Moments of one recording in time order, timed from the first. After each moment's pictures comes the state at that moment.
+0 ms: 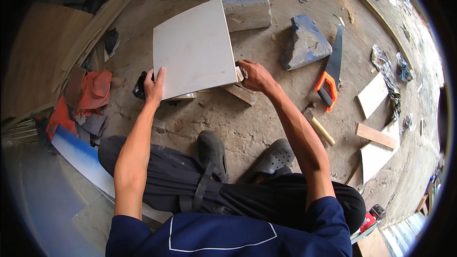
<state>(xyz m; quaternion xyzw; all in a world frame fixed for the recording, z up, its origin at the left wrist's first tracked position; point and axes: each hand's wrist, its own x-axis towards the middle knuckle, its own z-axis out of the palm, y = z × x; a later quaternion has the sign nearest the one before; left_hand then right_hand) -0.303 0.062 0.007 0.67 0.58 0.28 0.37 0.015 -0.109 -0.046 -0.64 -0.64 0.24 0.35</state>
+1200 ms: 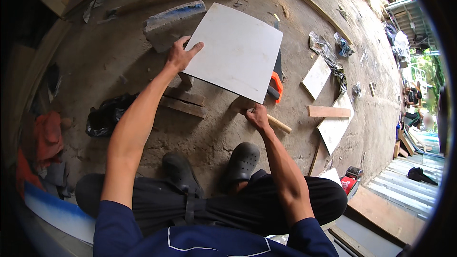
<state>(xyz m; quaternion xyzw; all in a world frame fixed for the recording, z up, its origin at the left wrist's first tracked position) -0.027 0.056 -0.021 0.79 0.25 0.19 0.53 0.047 -0.296 -0.088 -0.82 -0.31 0.25 0.41</state>
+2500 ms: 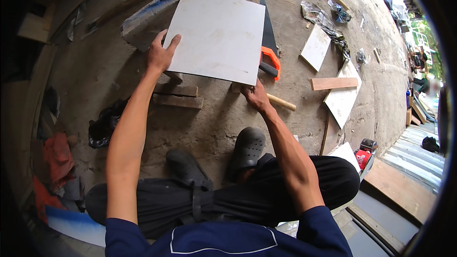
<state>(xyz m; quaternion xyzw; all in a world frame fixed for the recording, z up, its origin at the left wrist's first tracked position) -0.034 0.042 -0.013 0.84 0.32 0.18 0.39 0.050 -0.291 -0.070 -0.77 -0.29 0.23 0.51</state>
